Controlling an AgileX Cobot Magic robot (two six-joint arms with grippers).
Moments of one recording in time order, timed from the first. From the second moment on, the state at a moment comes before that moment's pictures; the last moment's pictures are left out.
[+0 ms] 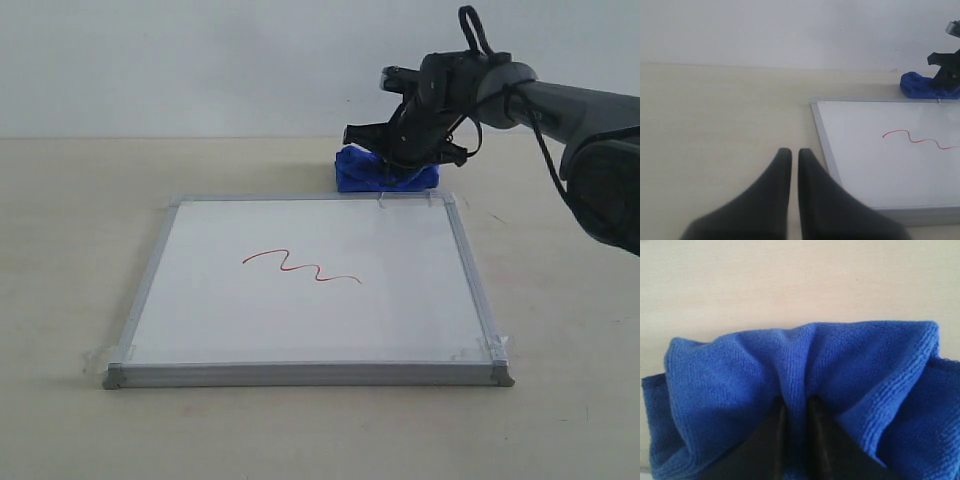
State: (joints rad) left arm -0.05 0.00 0.00 -0.09 0.30 0.03; right arm 0.18 2.58 -2.25 0.08 0.73 0.31
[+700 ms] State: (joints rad) left arm -0.05 0.00 0.00 -0.09 0.30 0.03; right arm 0.27 2.45 -2.56 0.14 1.20 -0.13
